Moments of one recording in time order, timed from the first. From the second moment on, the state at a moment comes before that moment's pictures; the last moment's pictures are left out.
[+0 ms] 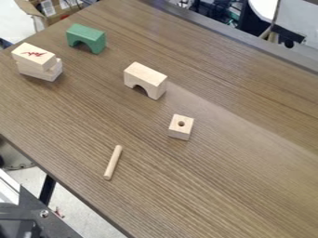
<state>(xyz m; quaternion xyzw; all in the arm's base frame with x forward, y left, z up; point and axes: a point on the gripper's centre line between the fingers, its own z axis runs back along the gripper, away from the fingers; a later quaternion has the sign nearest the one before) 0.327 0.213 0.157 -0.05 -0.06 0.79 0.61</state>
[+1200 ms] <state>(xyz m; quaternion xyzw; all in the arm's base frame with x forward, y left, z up) 0.327 0.182 0.119 -0.01 0.00 0.76 0.65</state>
